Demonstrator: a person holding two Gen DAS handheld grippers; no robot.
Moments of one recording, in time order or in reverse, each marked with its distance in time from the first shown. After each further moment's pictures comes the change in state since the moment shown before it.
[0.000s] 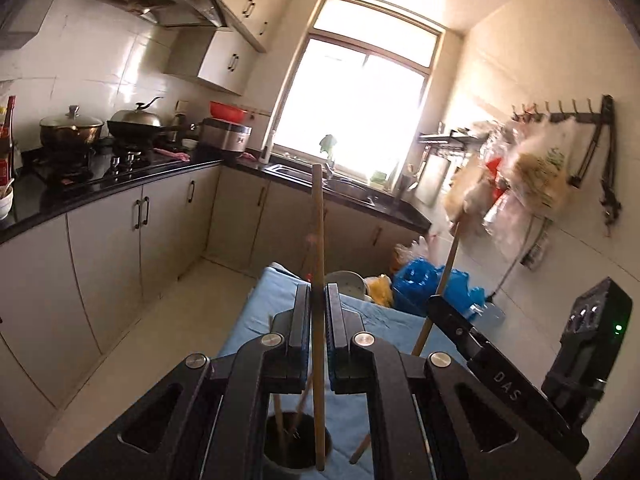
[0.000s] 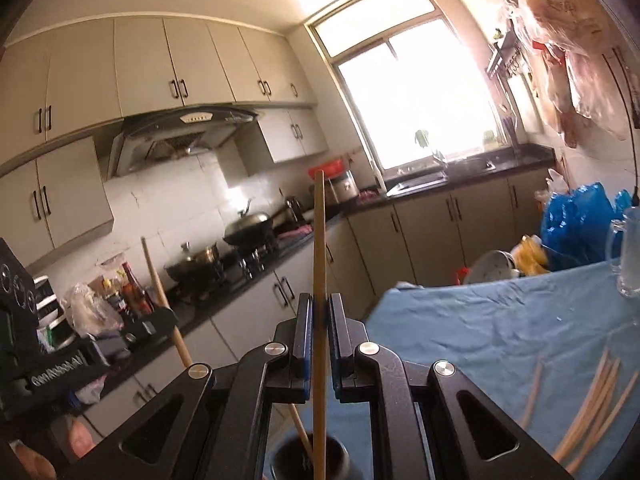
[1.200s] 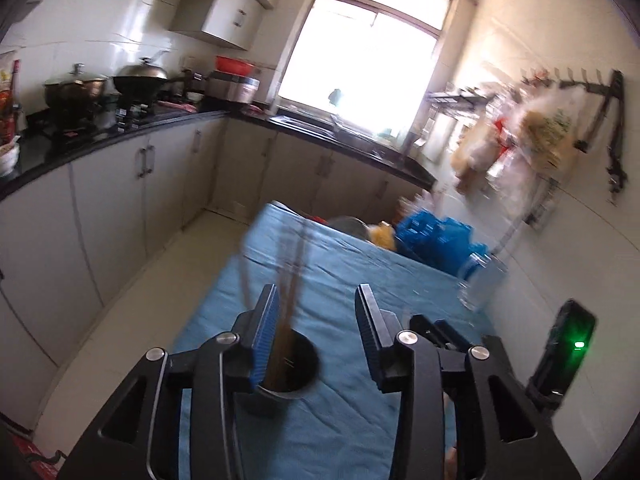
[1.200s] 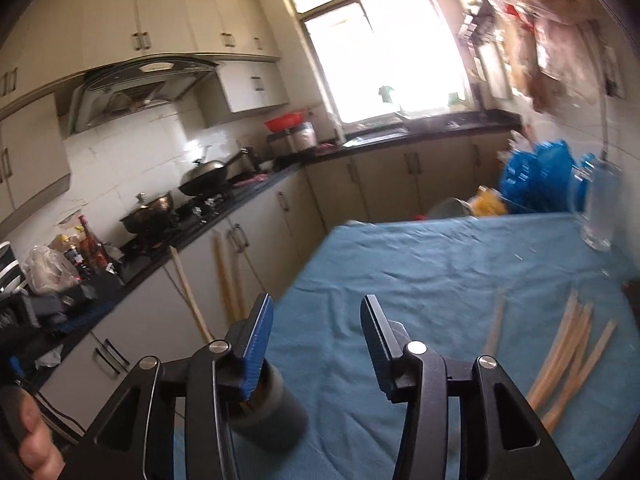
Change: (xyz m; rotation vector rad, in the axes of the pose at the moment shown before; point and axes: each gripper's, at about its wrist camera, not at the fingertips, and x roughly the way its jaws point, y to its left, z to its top) left arm -0.013 -0.028 -0.067 -0.015 0.182 -0.011; right arm -0.015 -0.053 -0.067 -0.003 0.186 -0.183
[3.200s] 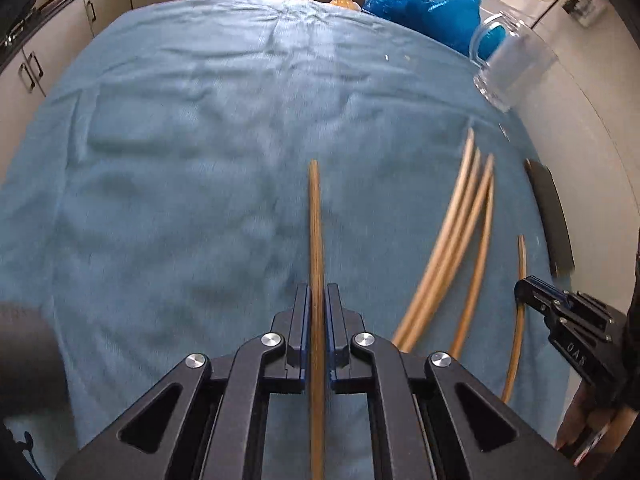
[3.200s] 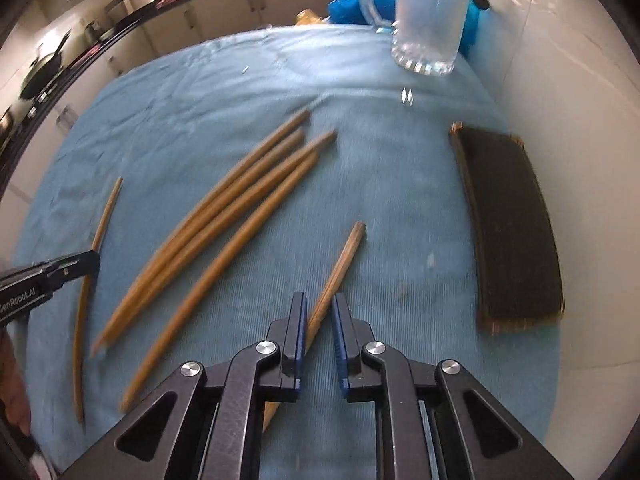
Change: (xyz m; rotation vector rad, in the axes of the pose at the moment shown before) left arm 0.257 -0.126 -0.125 0.166 0.738 0.027; right arm -0.006 -0.279 -0.044 0.080 0.652 -0.394
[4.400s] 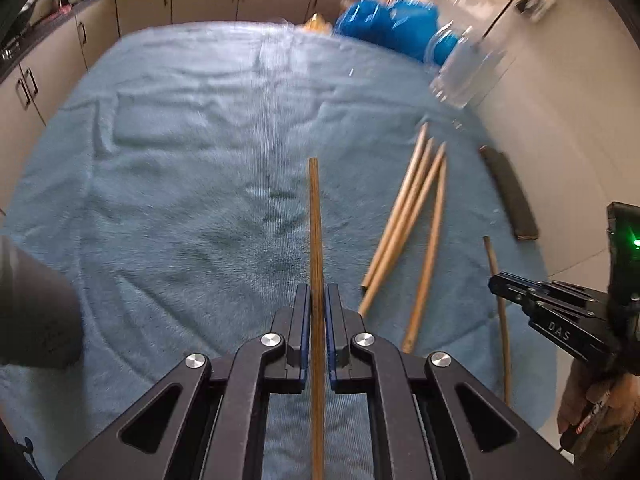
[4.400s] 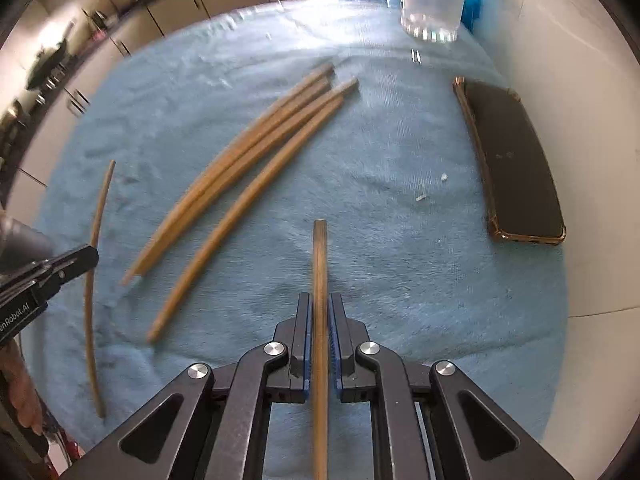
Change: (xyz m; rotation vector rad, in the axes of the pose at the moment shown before) left arm -0.051 0.001 -0.044 0.072 -0.120 -0.065; right arm -0.028 0.022 -0.039 0.026 0.039 0.044
